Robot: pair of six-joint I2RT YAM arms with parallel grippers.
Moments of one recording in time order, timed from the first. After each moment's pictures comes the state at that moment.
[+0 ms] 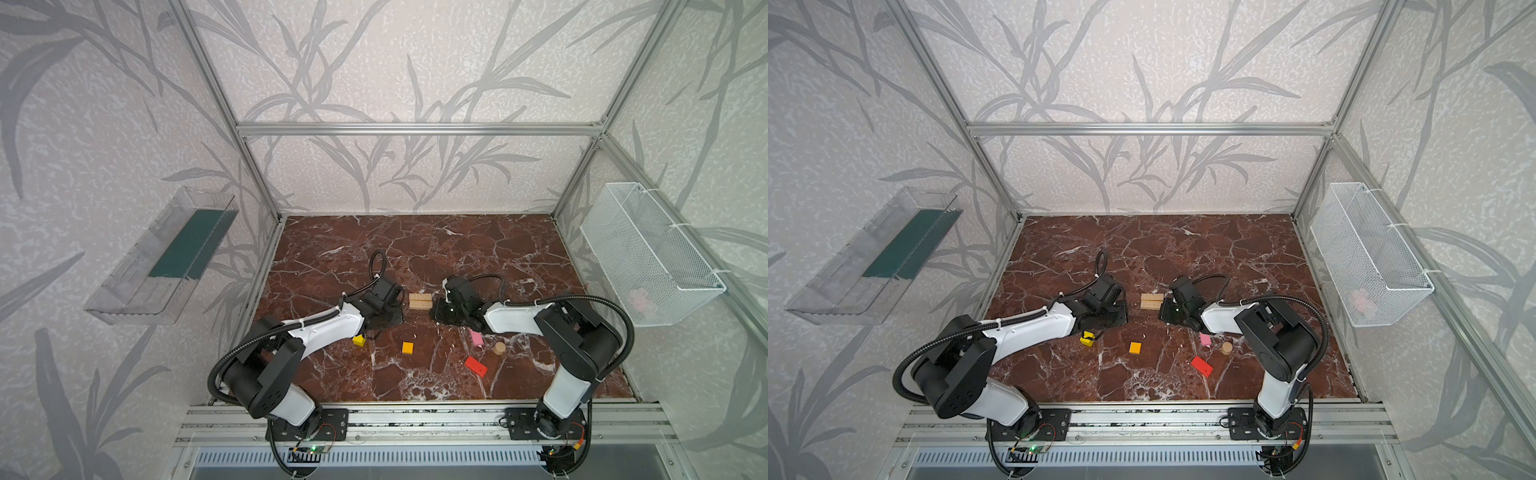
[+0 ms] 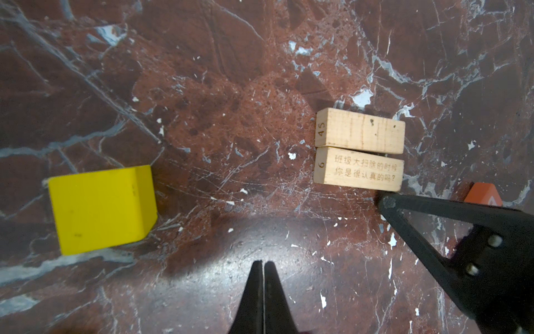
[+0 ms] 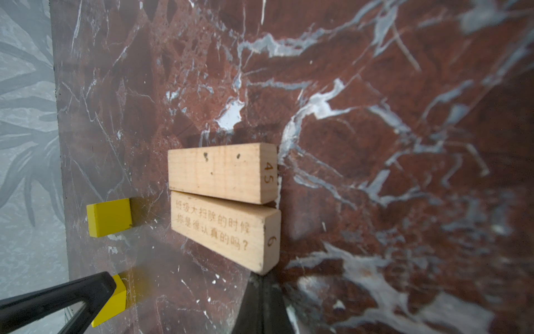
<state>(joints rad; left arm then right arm) -0.66 1.52 0.81 -0.31 -0.05 -0.79 0.65 1.77 0.77 0.16 -0.18 0.88</state>
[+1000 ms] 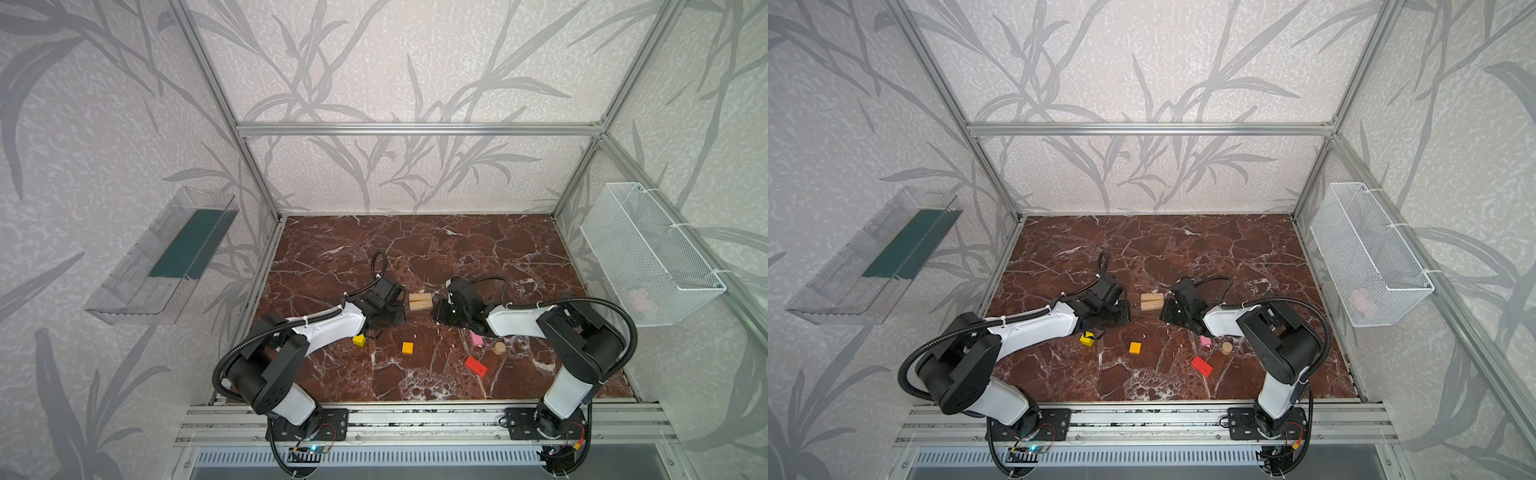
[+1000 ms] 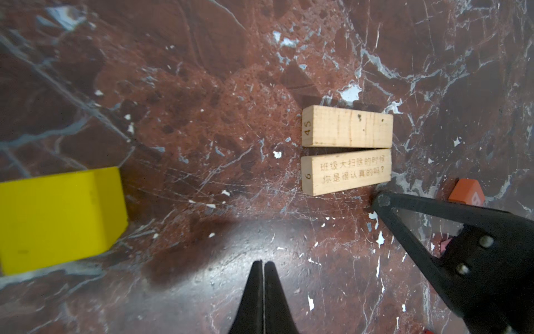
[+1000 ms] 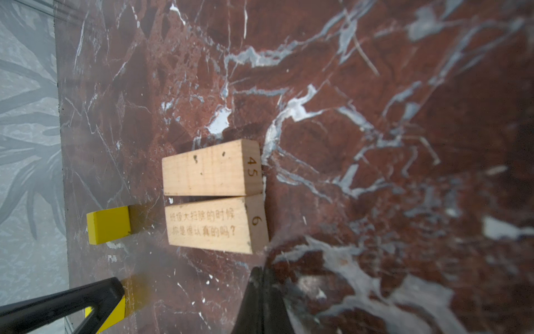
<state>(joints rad) -0.66 1.56 0.81 -0.26 0.01 -0.81 0.65 1.74 0.72 0.20 -0.14 0.92</state>
